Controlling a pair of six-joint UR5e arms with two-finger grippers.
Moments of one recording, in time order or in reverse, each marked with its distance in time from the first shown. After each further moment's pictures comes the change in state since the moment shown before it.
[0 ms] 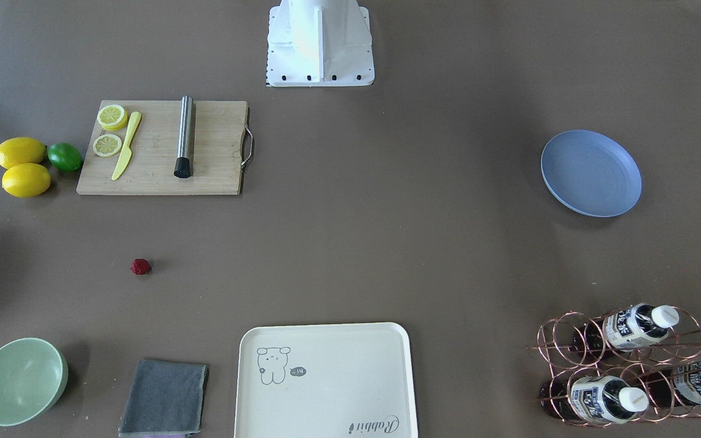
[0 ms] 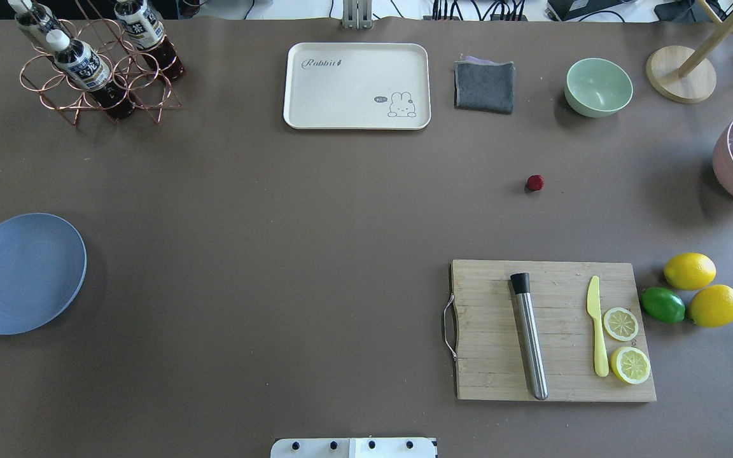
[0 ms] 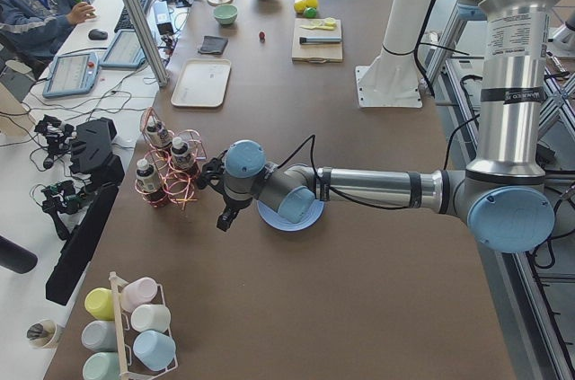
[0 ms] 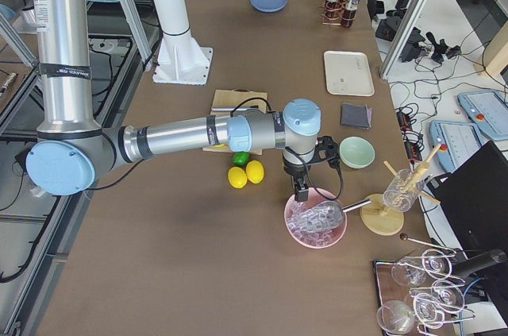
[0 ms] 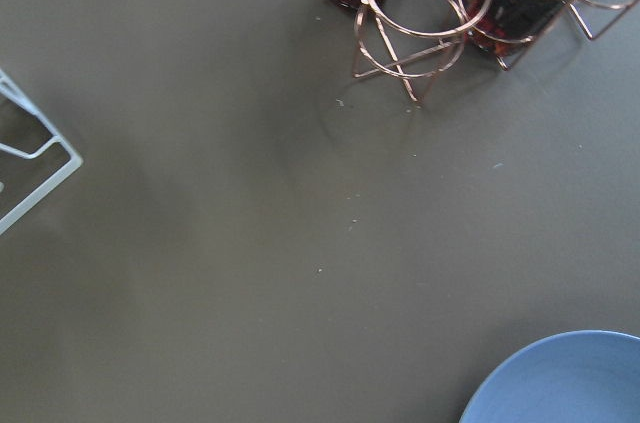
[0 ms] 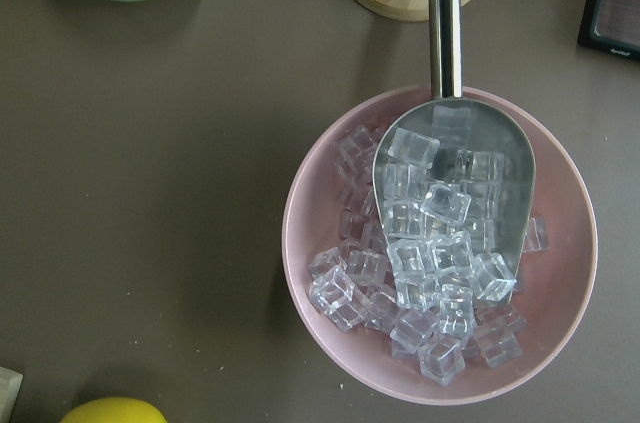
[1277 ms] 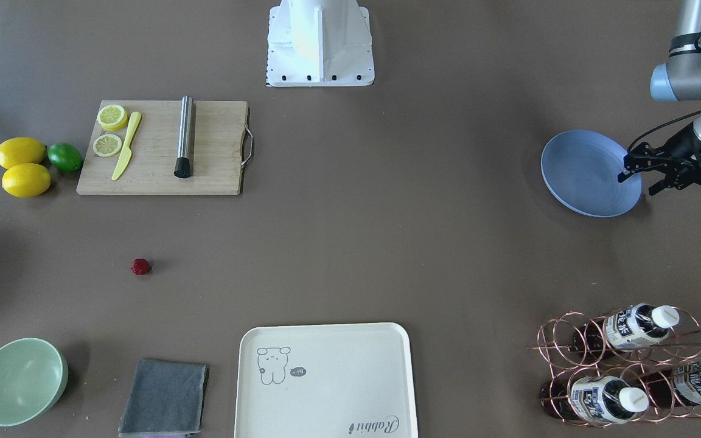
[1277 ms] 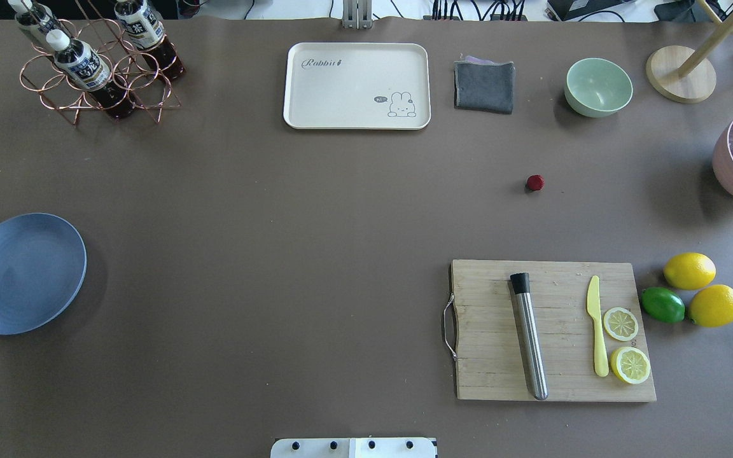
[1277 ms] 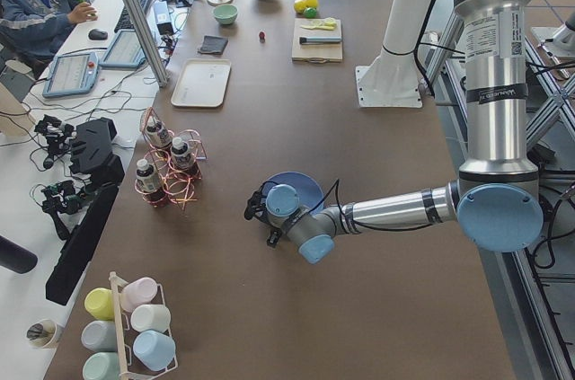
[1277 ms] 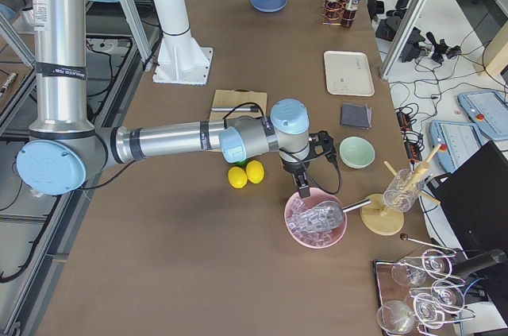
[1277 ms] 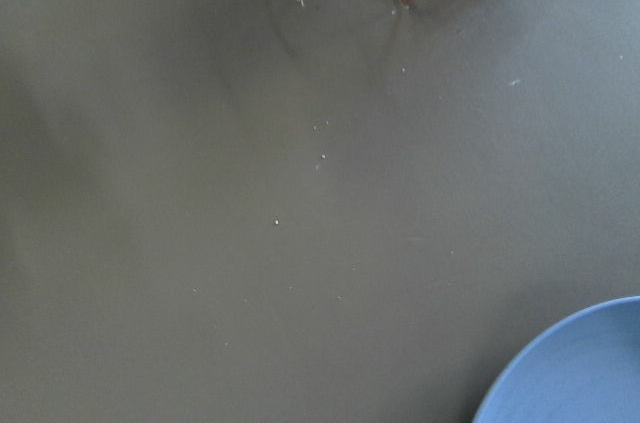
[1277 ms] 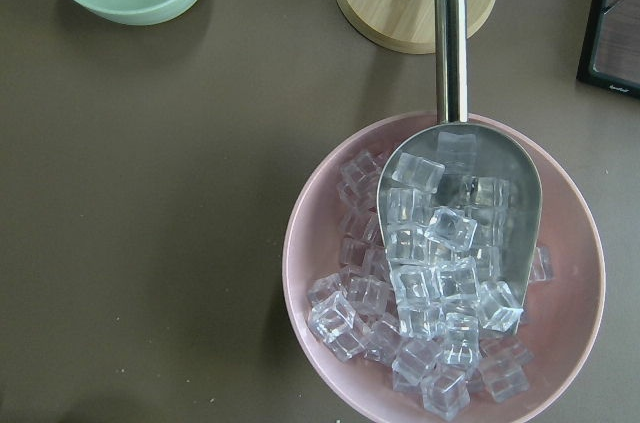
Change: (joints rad) left arm 0.292 0.090 0.208 -0.465 0.007 -0.364; right arm -0.025 -0.056 -0.006 0.175 -0.022 0.068
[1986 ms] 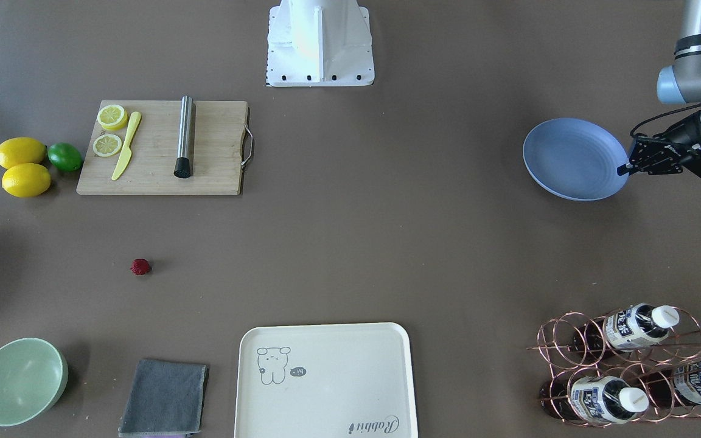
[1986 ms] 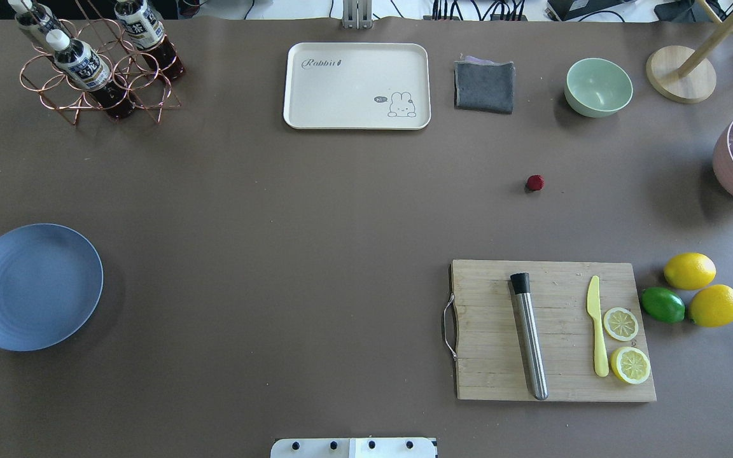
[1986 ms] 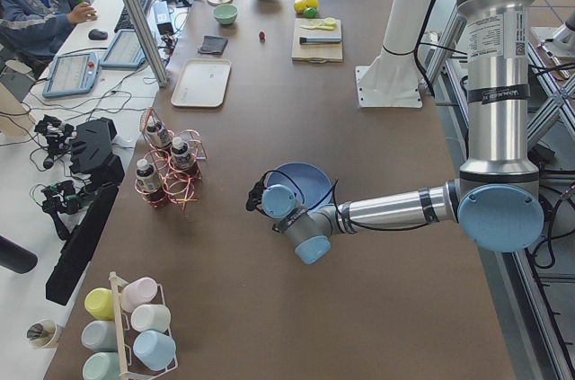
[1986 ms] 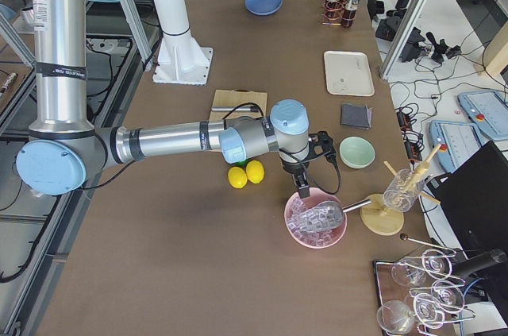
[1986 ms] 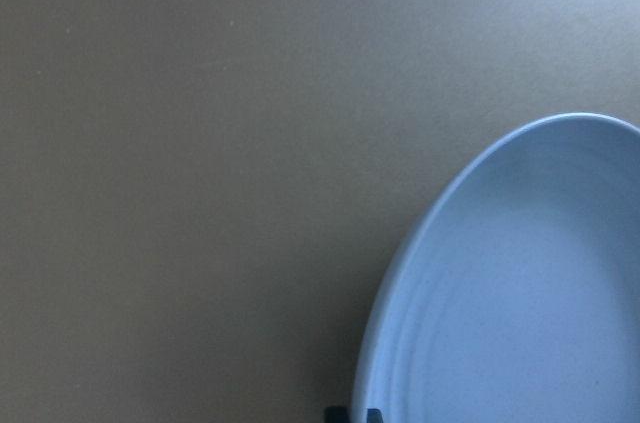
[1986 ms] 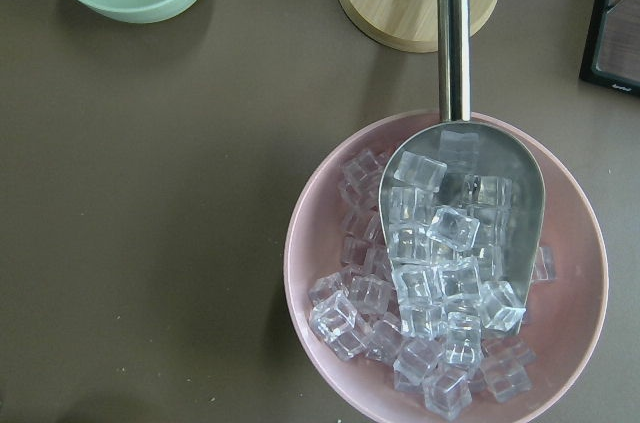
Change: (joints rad) left arm -0.083 -0.034 -0.003 -0.032 -0.265 -0.011; right arm -0.002 -0.001 -0.001 0.001 0.001 0.000
